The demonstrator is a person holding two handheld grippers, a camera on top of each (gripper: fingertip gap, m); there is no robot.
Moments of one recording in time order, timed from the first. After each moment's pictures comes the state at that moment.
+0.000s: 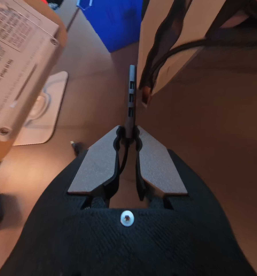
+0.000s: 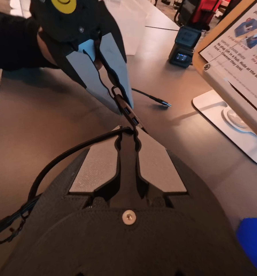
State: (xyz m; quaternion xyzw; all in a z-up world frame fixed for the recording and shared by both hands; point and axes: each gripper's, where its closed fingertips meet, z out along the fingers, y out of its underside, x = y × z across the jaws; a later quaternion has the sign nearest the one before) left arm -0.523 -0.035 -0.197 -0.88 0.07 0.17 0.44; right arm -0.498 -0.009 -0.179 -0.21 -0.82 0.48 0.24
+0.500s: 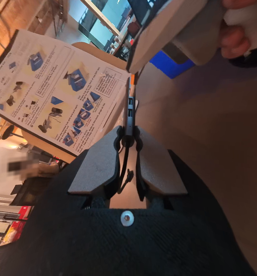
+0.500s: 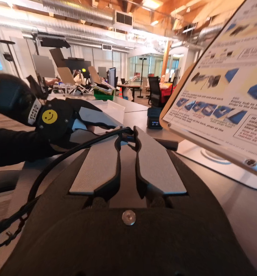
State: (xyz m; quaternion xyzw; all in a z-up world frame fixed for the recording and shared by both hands) left arm -0.538 -0.022 -0.130 -0.76 0.07 0.46 0.45; right arm -0.502 0.004 -0.088 -0.23 -0.62 0.69 0.29
